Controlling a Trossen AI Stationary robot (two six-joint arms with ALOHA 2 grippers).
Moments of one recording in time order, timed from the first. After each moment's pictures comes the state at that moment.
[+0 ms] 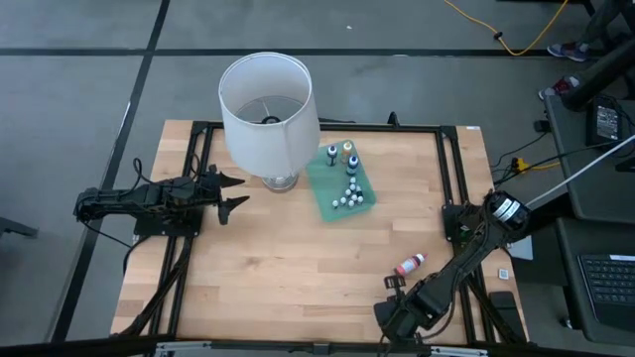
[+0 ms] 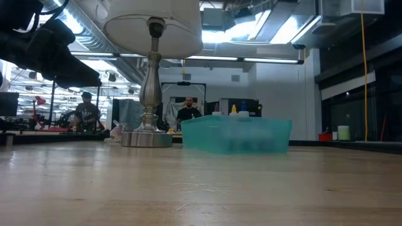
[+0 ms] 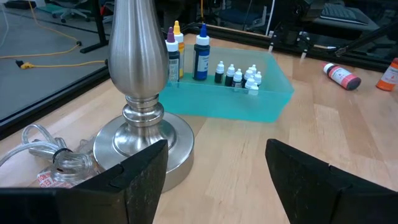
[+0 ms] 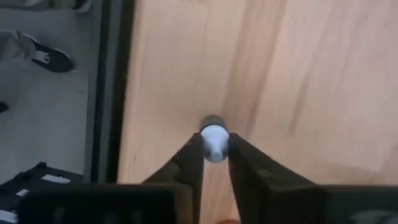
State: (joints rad) left arm 0.04 0.02 0.11 -0.37 -0.32 -0.20; right arm 0.83 1.87 1.28 -0.76 0.00 0.67
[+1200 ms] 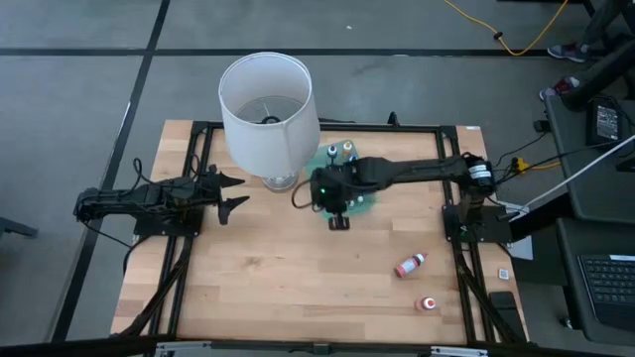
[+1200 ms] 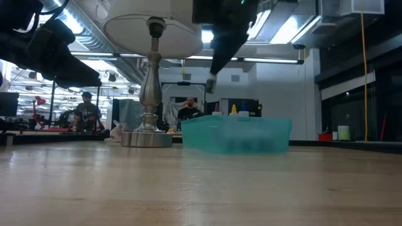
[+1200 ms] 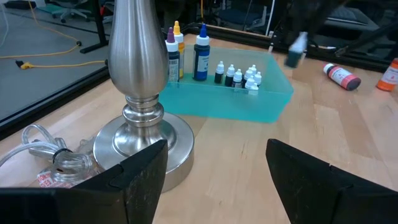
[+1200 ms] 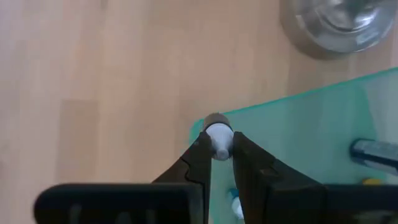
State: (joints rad) left arm 0.04 0.02 0.11 -0.37 -0.32 -0.20; right arm 0.01 1.90 1.70 -0.96 0.04 -0.09
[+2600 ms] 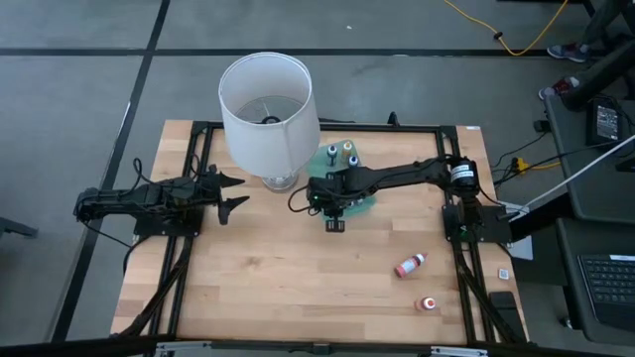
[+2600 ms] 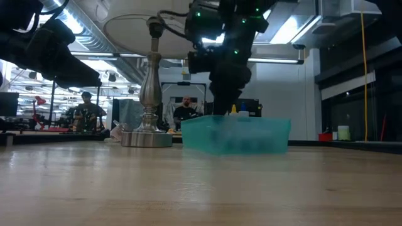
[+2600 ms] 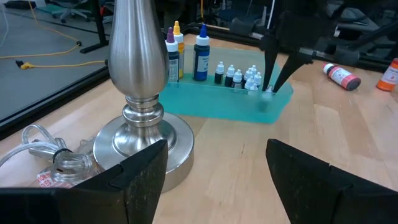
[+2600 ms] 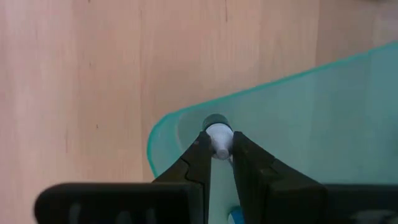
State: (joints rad) left arm 0.04 0.02 0.11 -0.37 -0.32 -0.20; right arm -0.04 2.02 1.54 -0.78 0.06 -0.06
